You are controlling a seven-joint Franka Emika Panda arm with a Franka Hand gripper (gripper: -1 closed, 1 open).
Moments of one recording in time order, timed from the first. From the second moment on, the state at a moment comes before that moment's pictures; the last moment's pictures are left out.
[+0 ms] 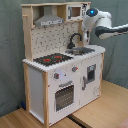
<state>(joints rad) -0.05 -0.28 0.60 -1.92 -0.70 1.87 0.73</state>
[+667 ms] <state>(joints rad) -0.05 -0.12 0.59 -1.80 -0.67 1.88 0.79</state>
